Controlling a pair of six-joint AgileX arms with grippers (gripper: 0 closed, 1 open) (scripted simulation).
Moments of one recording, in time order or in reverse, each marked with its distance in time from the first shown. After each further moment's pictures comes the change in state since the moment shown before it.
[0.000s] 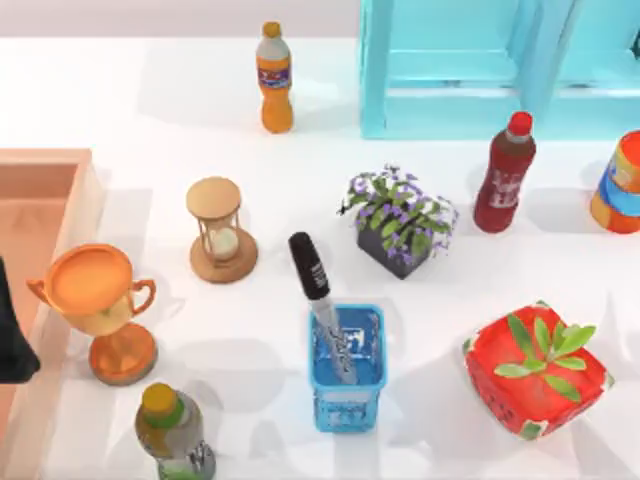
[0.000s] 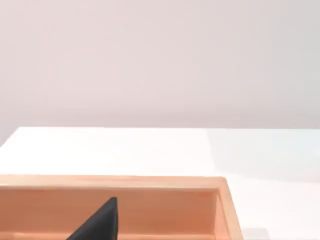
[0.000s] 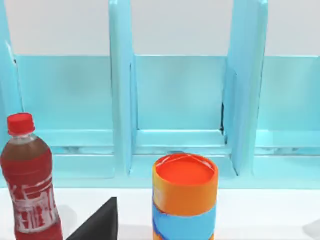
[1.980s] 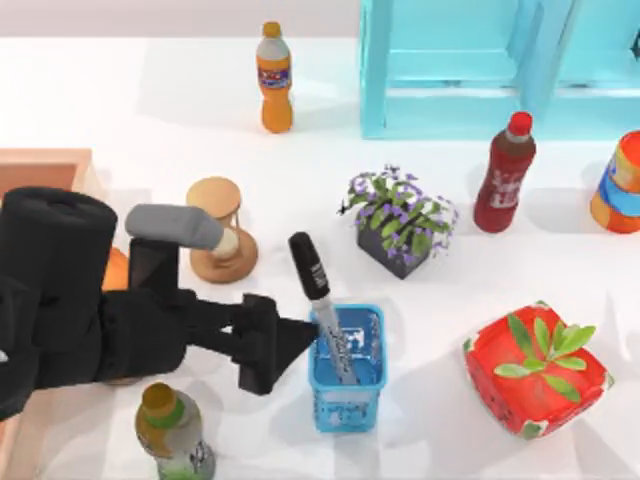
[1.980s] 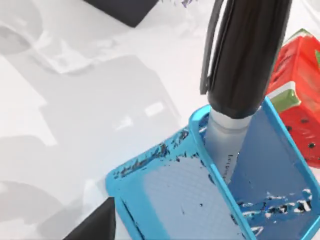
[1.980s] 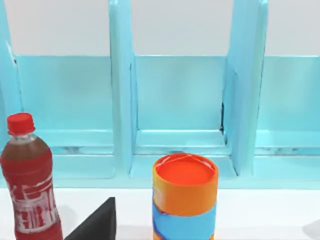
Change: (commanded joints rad) left arm -0.529 1.150 0.489 -0.012 0.461 -0.369; right arm 0.000 0.000 0.000 0.000 0.000 0.000
